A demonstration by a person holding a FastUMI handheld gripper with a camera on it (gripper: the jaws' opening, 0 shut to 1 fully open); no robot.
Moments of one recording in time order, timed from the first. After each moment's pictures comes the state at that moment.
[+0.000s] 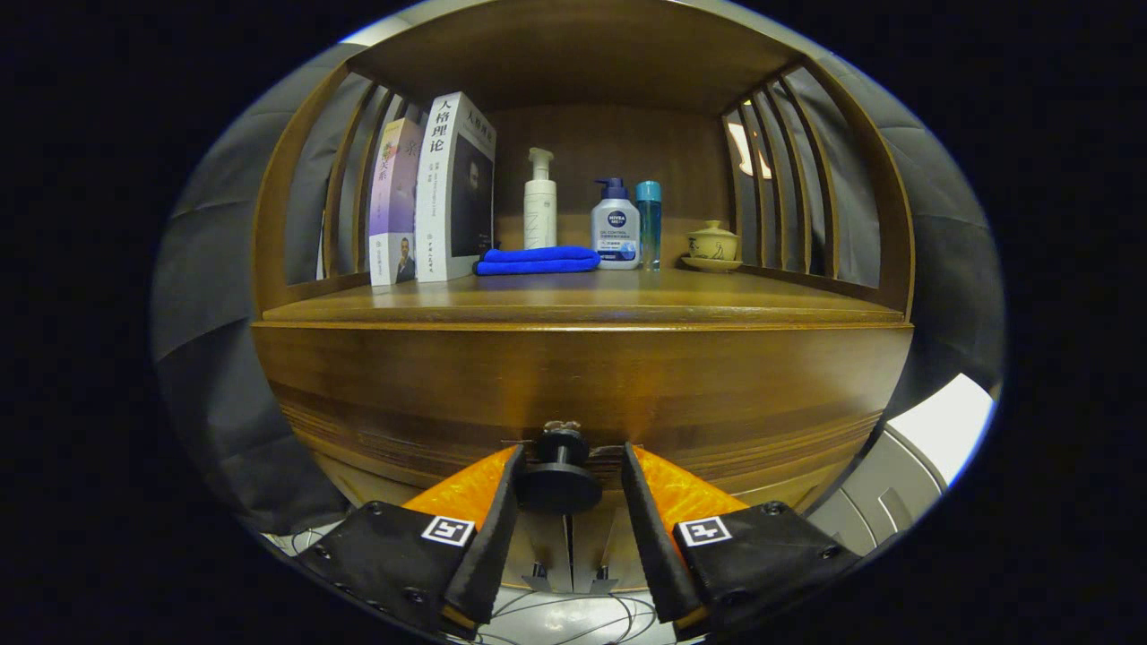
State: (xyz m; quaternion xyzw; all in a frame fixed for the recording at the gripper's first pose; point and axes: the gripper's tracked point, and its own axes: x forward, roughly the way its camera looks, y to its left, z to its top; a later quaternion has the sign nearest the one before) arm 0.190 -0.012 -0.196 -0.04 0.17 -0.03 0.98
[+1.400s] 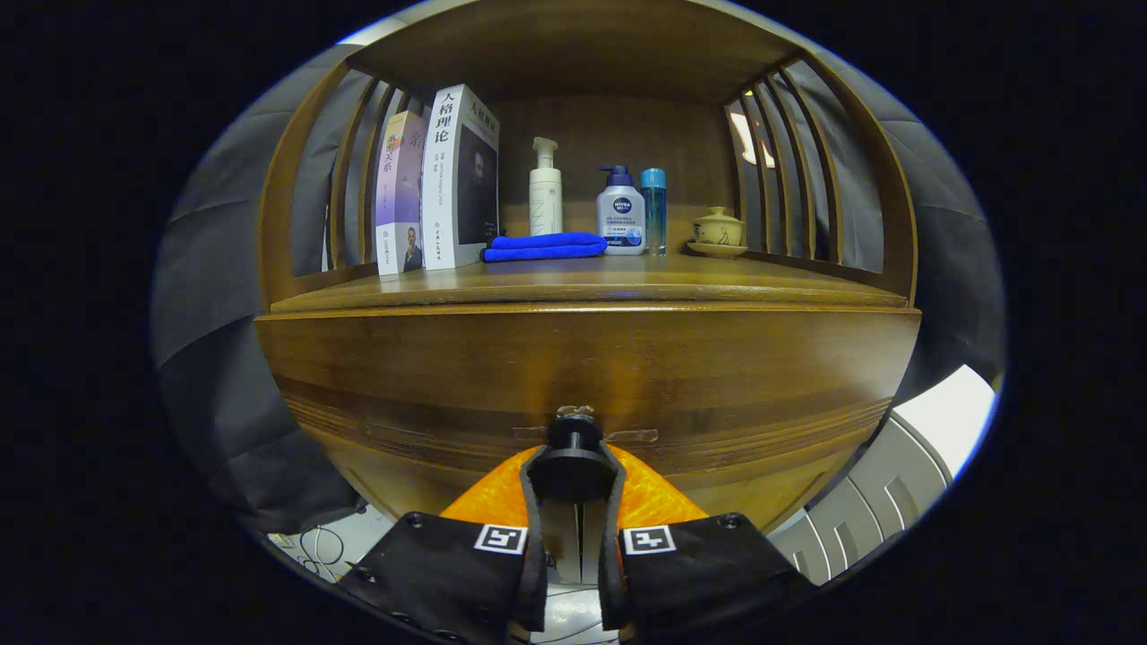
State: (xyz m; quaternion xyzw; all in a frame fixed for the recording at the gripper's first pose) arm 0.180 -0.006 -0.203 -0.03 0.19 -0.03 0.98
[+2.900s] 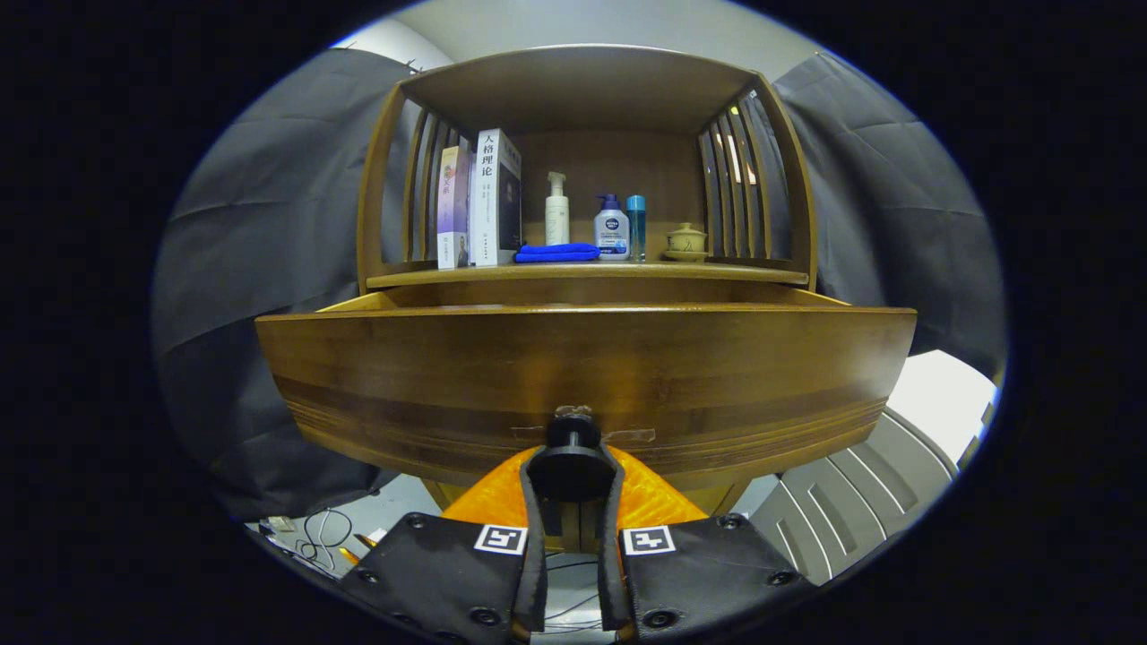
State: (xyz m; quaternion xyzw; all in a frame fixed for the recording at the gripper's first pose) arm 0.032 0.002 -0.203 -0.04 0.16 -0.02 0.99
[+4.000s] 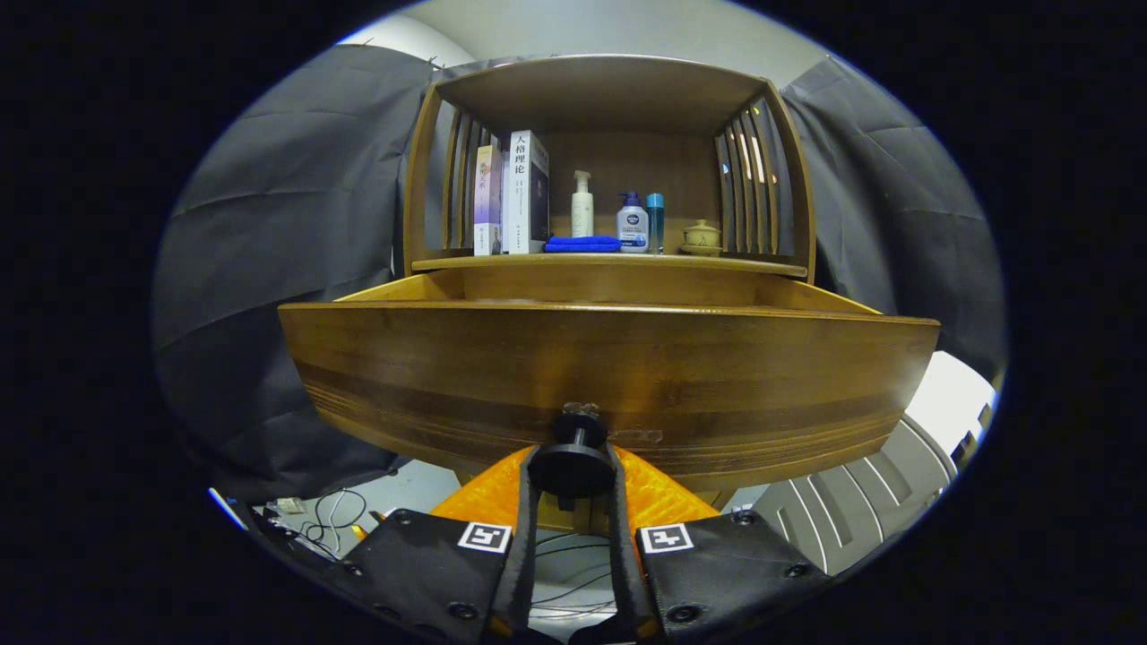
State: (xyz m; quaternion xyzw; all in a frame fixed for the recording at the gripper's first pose) arm -0.016 0.013 -0.212 -0.04 0.17 0.01 0.98
